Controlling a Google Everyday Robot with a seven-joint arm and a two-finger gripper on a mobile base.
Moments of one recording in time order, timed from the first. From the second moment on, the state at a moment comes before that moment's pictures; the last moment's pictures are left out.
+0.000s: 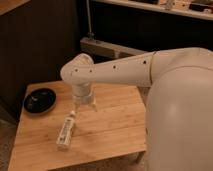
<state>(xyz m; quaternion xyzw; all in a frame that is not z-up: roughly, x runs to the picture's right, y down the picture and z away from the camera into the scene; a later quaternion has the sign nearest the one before) -0.102 0.095 0.704 -0.26 0.23 0.64 0.68</state>
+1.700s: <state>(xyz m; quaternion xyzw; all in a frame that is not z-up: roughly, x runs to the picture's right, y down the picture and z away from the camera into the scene) -0.102 0.096 0.705 -0.26 0.23 0.64 0.68</state>
